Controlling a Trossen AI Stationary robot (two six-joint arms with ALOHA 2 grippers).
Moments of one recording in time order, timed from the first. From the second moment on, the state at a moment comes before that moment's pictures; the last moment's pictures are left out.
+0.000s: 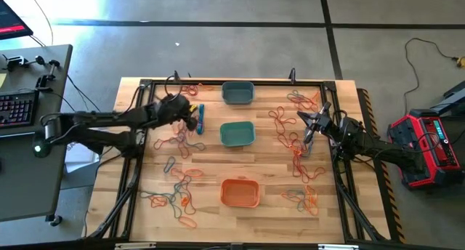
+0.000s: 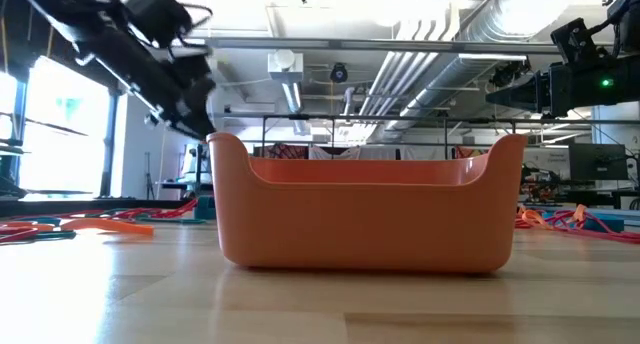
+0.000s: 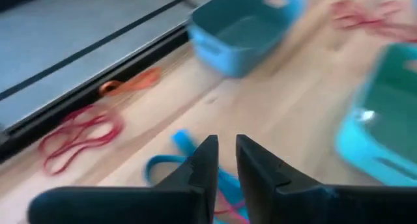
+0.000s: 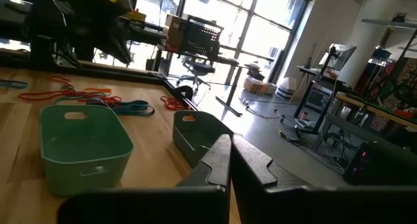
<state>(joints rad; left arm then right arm) 0.39 1.07 0.49 -0.06 -0.34 -0.21 -0.29 0.03 0.01 0.05 0.25 -0.32</state>
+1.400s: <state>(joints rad) 0.62 1.66 0.72 -0.05 -0.17 -0.42 -0.29 0.03 0.01 0.05 0.25 -0.32</state>
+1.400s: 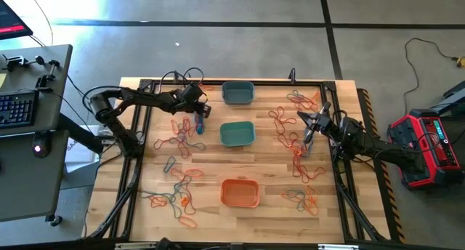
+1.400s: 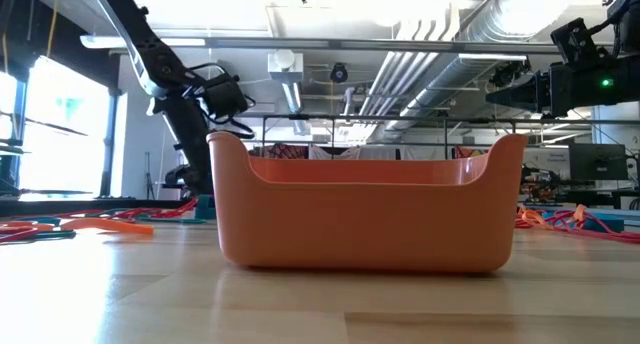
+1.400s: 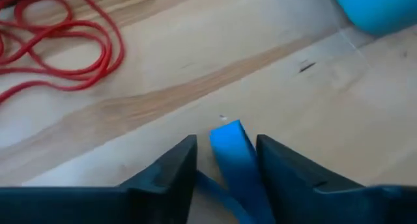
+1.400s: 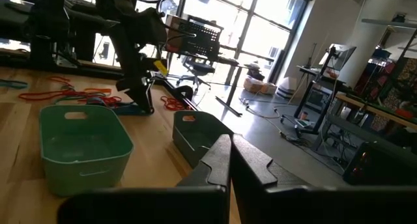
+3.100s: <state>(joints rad) 0.48 1.51 1.03 0.09 -0.13 -0.06 -0.29 0.03 0.01 0.05 0.25 -0.32</state>
